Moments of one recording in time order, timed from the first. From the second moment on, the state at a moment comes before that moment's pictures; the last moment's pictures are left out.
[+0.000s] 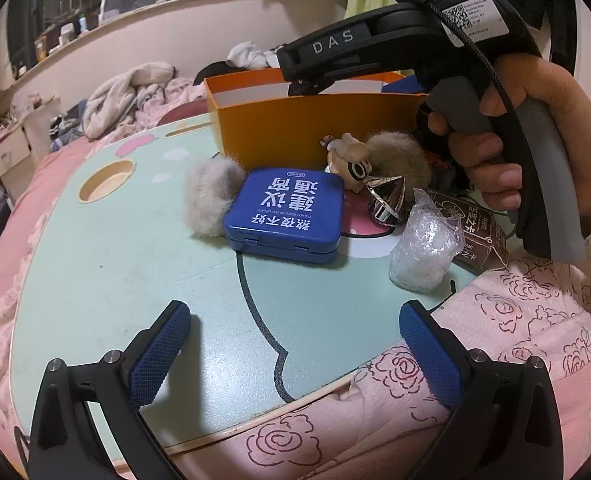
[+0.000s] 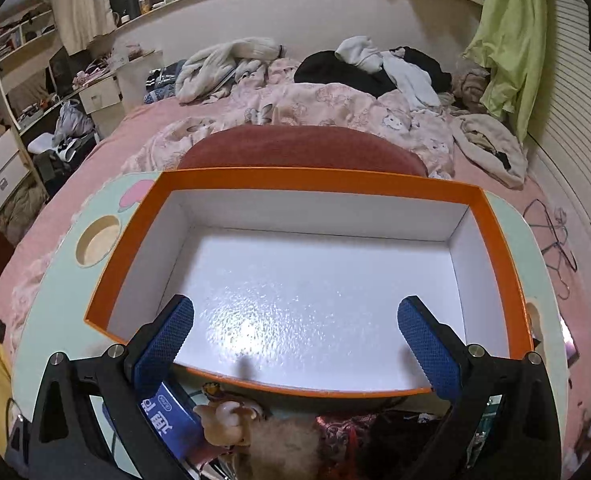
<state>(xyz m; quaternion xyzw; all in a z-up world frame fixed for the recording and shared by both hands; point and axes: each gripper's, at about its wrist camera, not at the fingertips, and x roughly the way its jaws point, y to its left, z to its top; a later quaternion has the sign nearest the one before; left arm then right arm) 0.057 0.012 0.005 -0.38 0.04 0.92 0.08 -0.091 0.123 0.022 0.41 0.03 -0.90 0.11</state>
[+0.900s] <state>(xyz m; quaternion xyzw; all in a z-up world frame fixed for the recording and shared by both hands) 0.056 0.012 0.004 -0.38 0.04 0.92 0.08 -0.083 0.155 0.057 0.34 0.08 -0.94 0.01</state>
